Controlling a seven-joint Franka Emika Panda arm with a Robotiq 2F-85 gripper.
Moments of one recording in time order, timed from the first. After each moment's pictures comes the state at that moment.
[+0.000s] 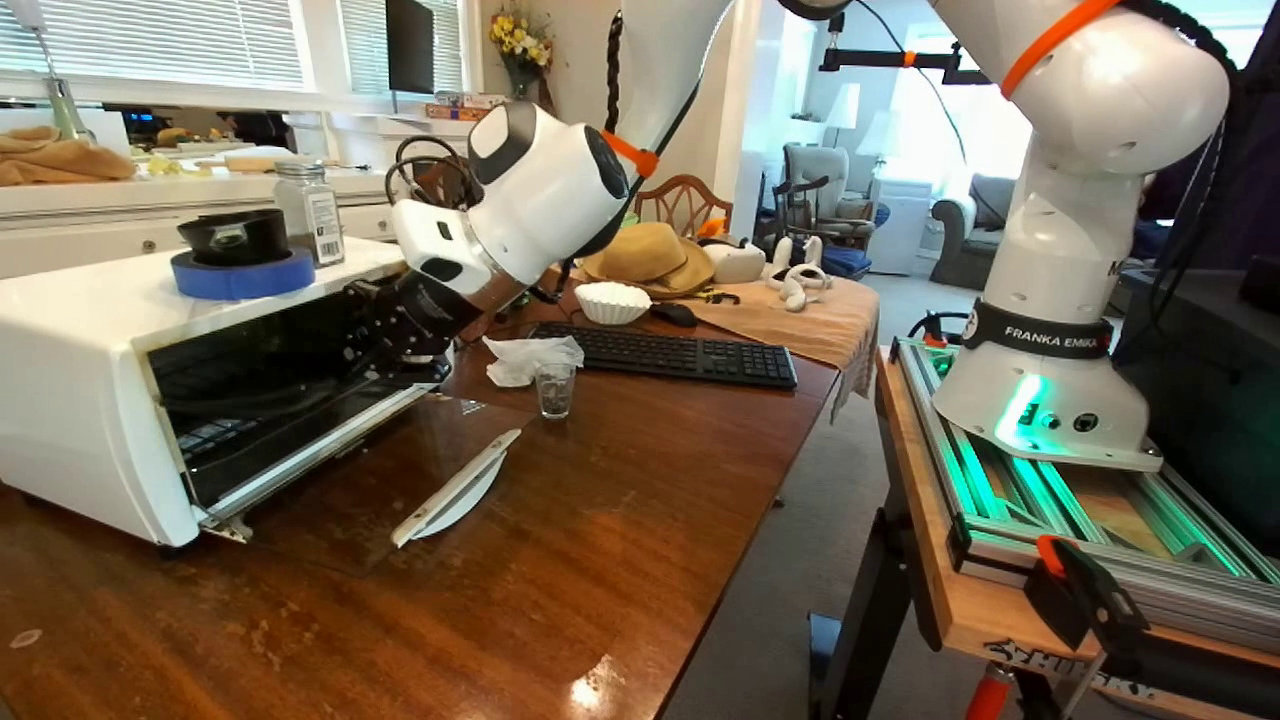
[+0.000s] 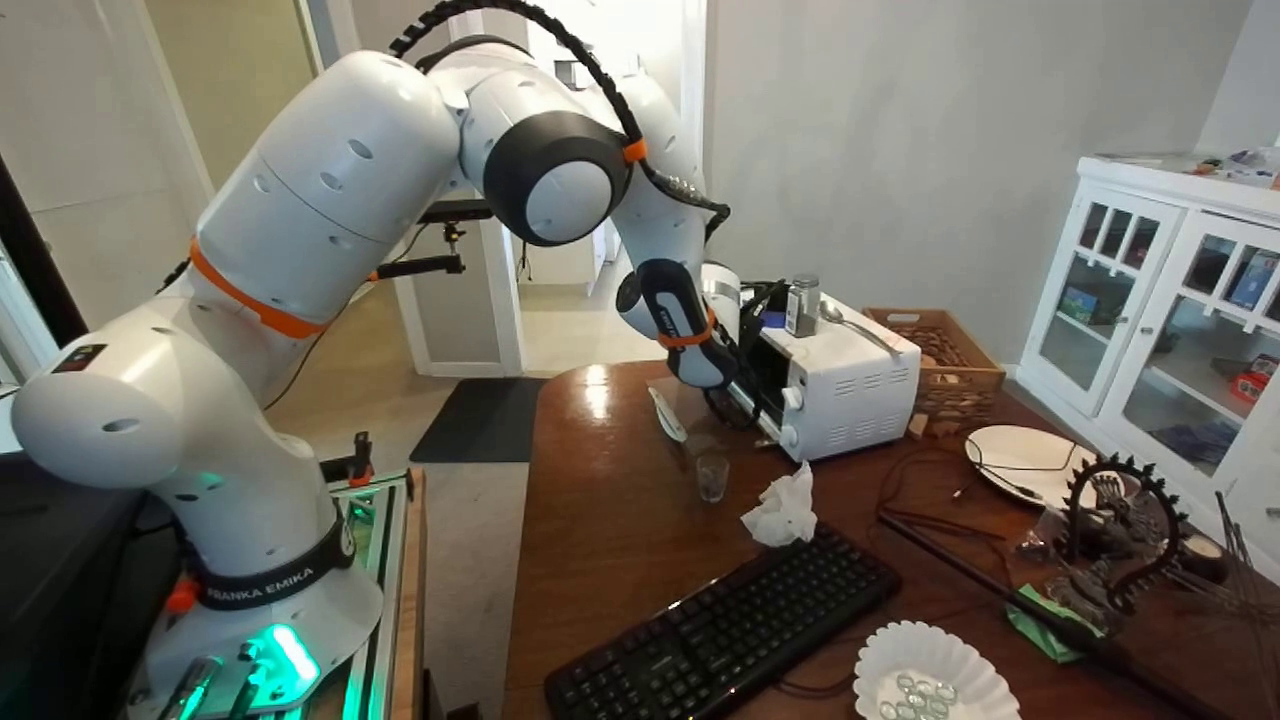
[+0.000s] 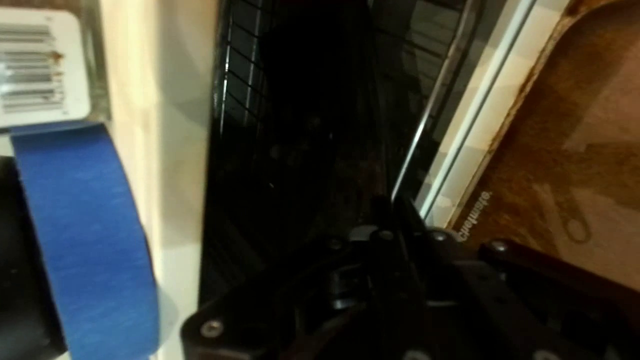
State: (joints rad) arm -0.18 0.81 0.57 -1.78 -2.50 2.82 0.57
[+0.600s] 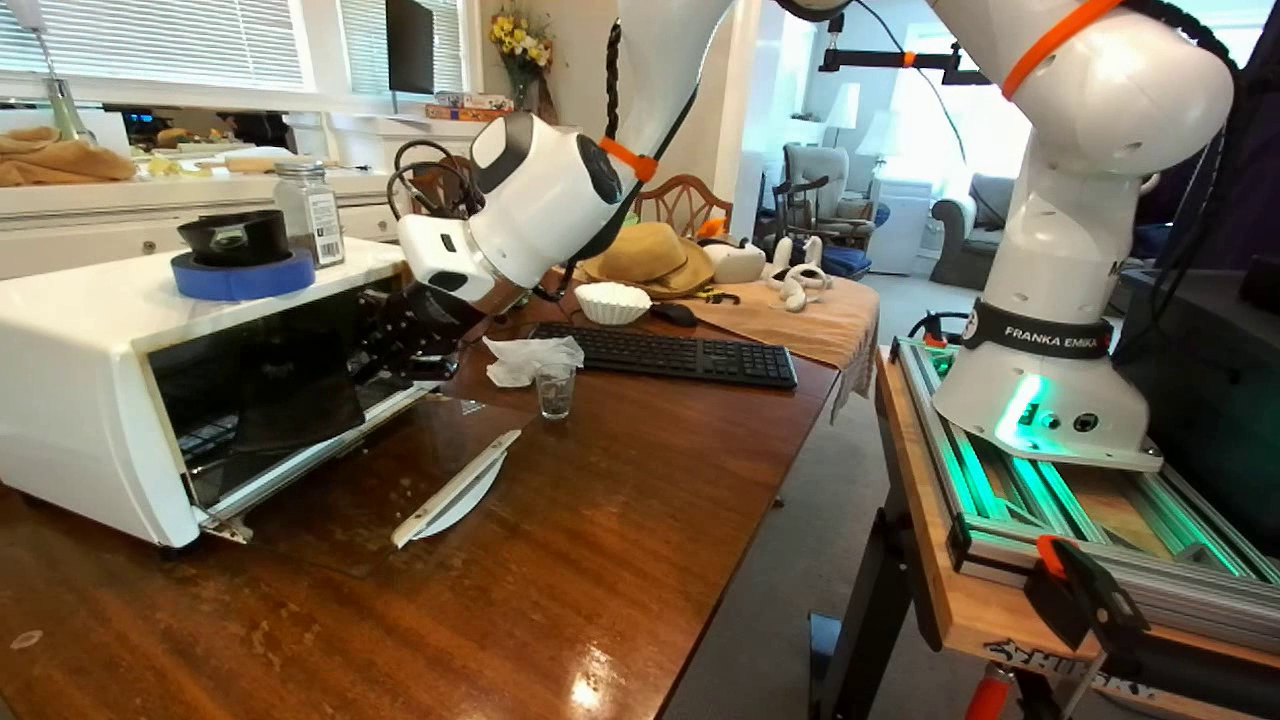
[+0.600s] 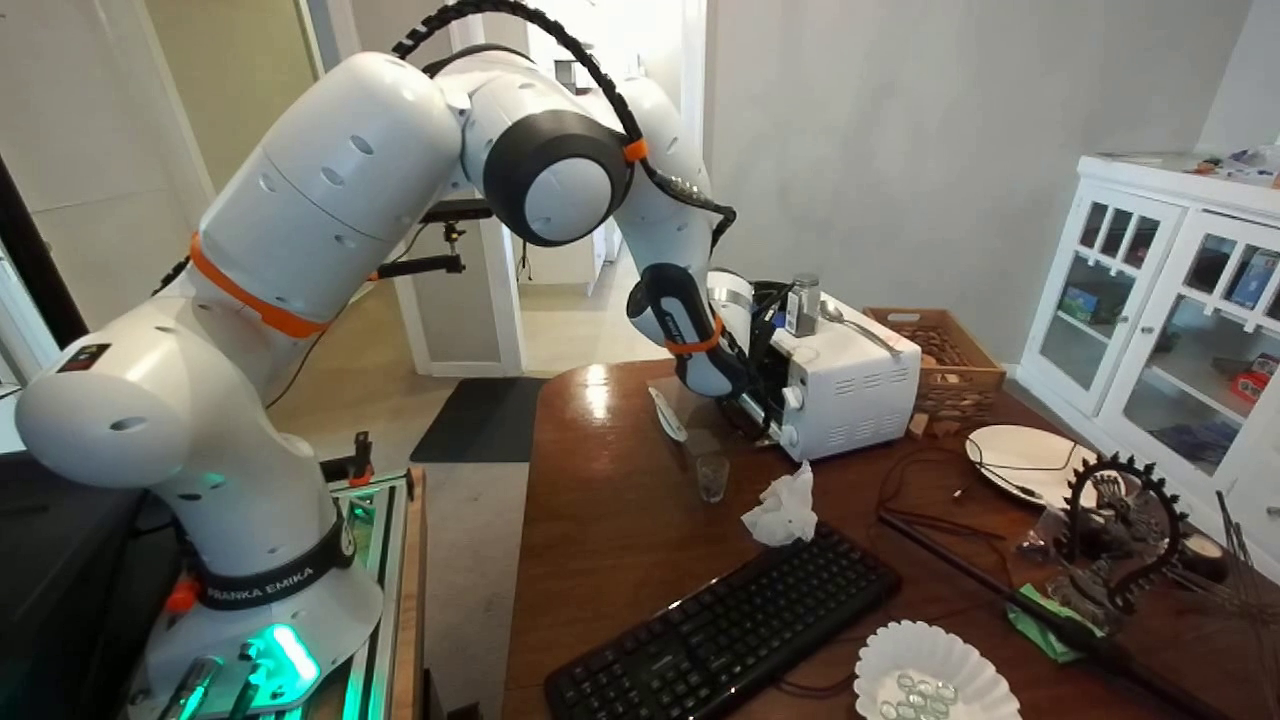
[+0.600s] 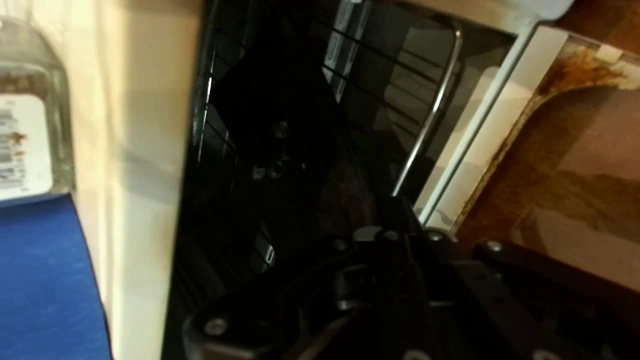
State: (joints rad) arm -0.15 0.81 0.49 -1.75 -2.46 2.84 0.48
